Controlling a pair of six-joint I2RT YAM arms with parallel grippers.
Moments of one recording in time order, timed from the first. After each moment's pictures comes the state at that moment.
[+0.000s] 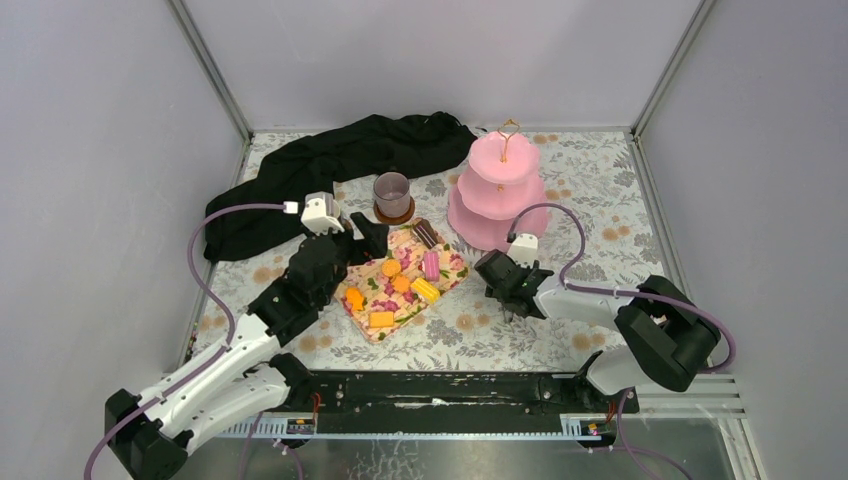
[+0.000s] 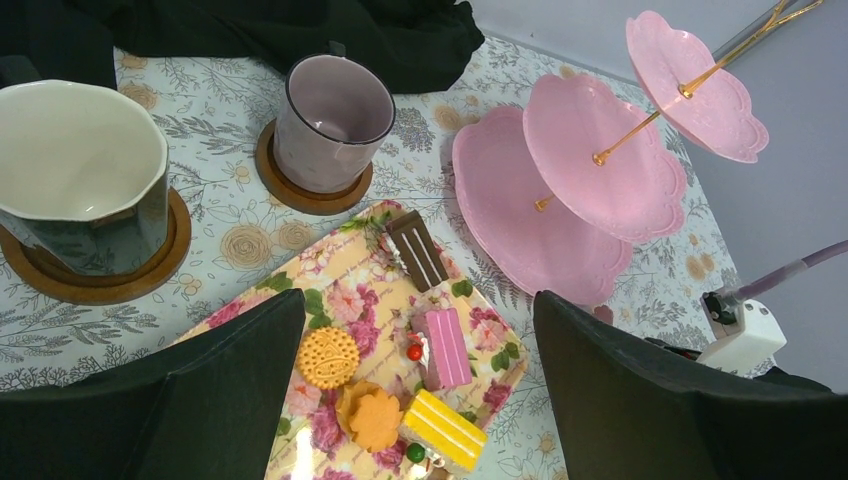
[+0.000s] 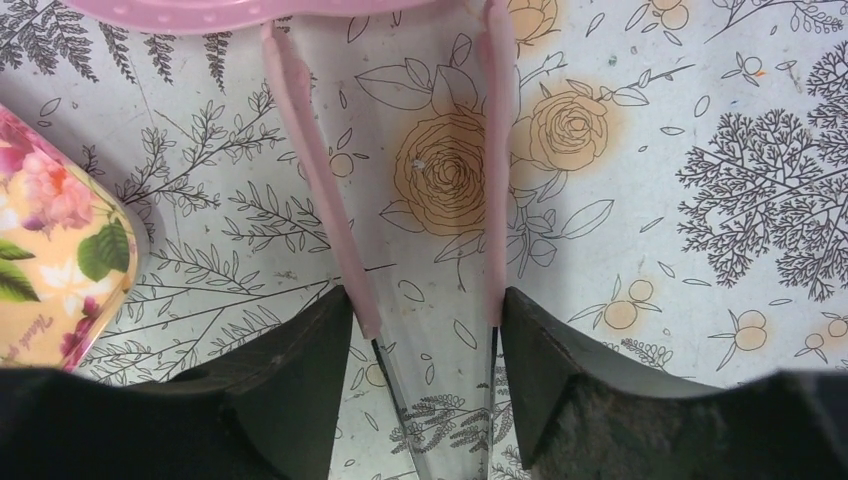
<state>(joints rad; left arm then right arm) -0.69 0.80 0.63 -0.06 -0.44 -0.57 0.79 1.44 0.61 -0.25 0.57 0.84</state>
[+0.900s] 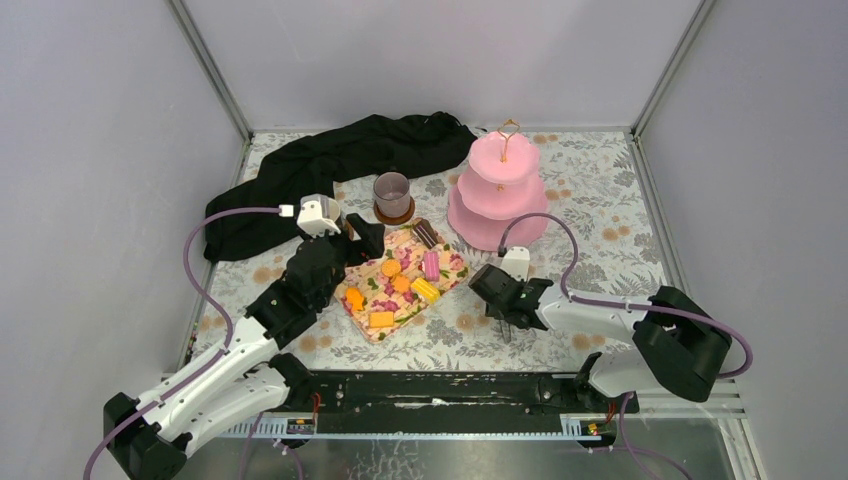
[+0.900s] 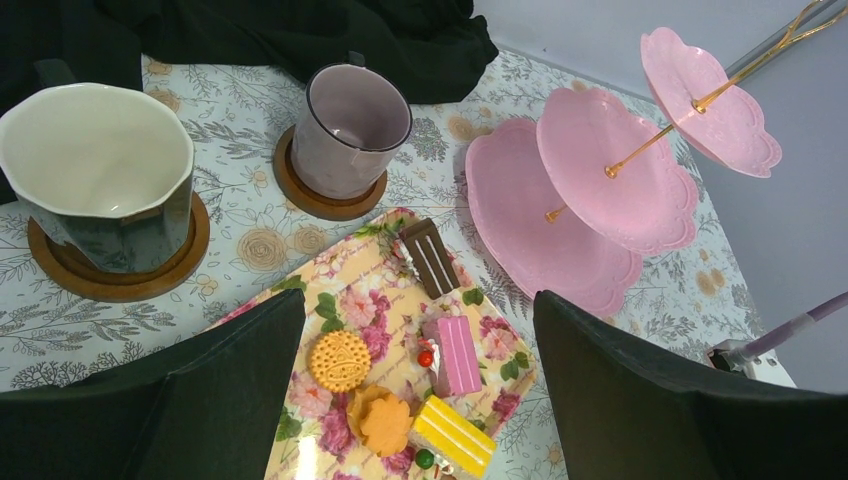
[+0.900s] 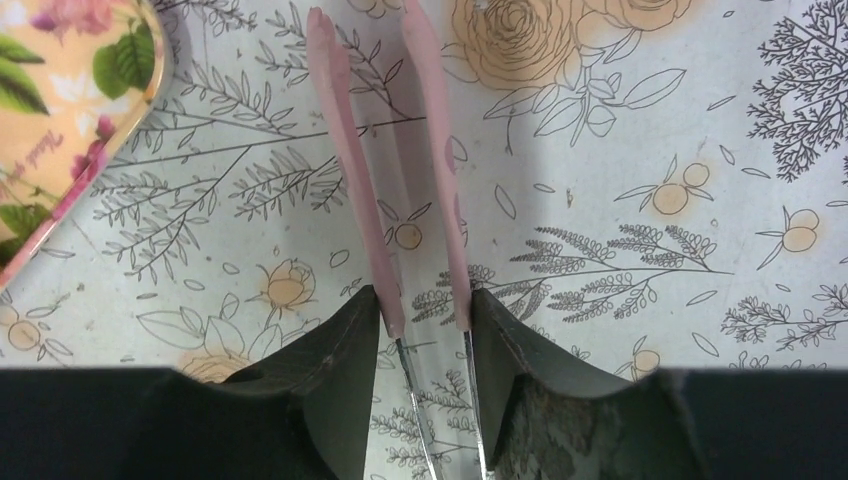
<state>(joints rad) -0.69 0.77 0.61 -0.06 -0.47 -0.57 0.91 1.37 0.60 -0.39 0.51 0.89</state>
